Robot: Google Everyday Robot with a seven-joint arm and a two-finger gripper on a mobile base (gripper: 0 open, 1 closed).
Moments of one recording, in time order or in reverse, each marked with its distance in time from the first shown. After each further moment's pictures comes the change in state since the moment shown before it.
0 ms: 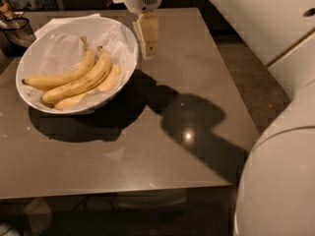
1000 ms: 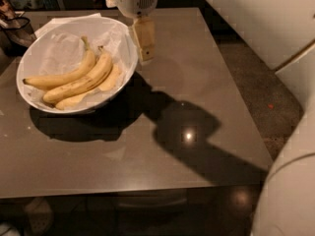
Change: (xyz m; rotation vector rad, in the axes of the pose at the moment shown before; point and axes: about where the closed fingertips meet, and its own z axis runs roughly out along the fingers) arm -0.016 0.014 -0.007 -0.003 0.027 -0.040
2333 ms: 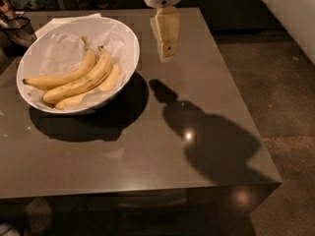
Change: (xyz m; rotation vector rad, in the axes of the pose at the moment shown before) arm 0.030 0.033 -0.048 0.026 0.029 0.108
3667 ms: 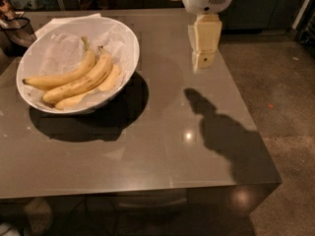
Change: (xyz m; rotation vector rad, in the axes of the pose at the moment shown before) arm 0.050 0.062 -0.033 -0.032 0.034 0.175
